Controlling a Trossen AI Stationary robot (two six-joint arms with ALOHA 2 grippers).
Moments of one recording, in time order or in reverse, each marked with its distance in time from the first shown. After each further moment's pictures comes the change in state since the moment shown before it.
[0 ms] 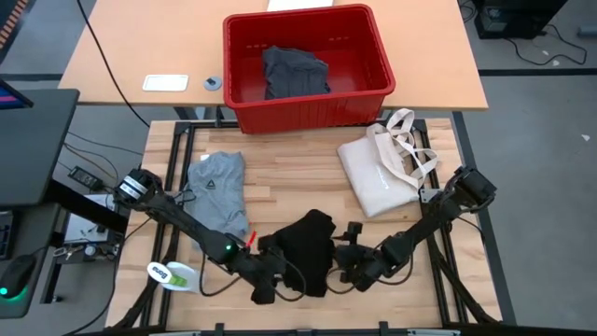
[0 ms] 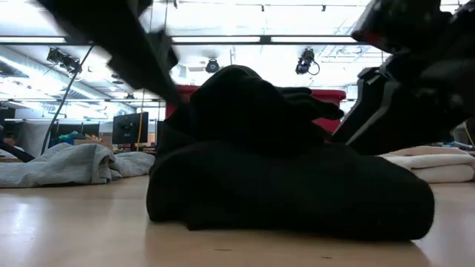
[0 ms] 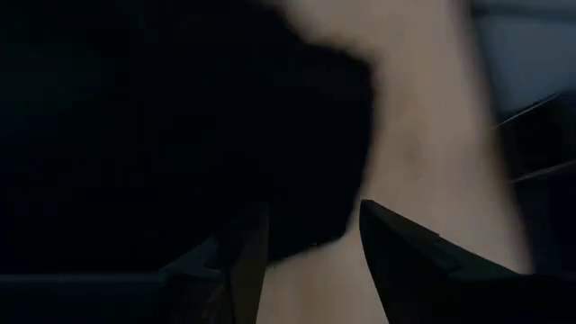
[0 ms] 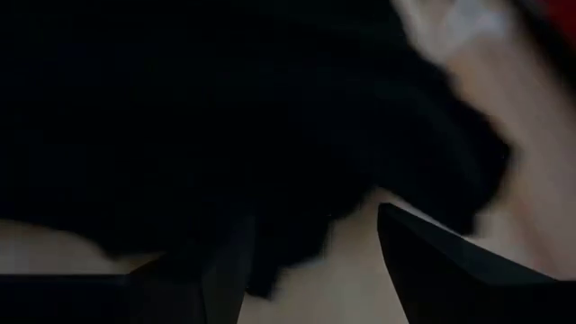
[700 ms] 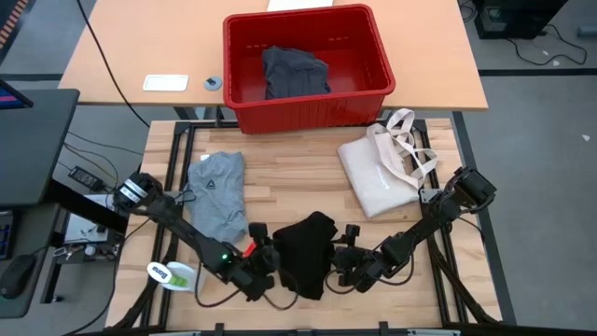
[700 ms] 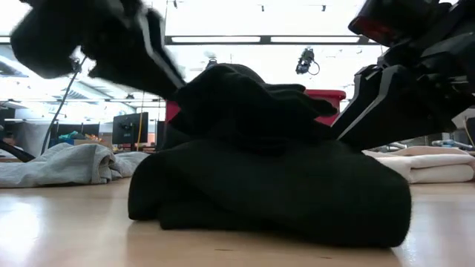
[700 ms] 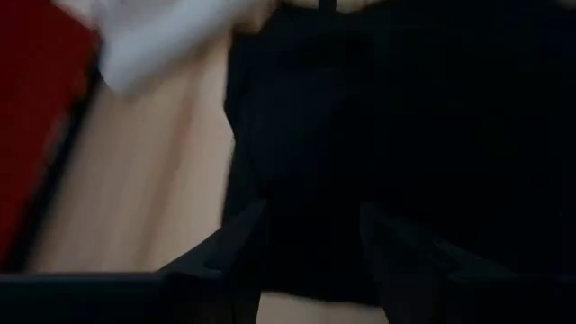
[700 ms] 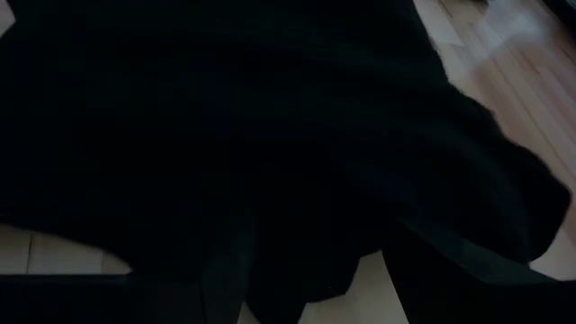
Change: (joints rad) left arm -0.068 0.026 -0.002 -0.183 -0.569 0.157; right arm -0.003 0.009 0.000 0.104 -0.041 -0.002
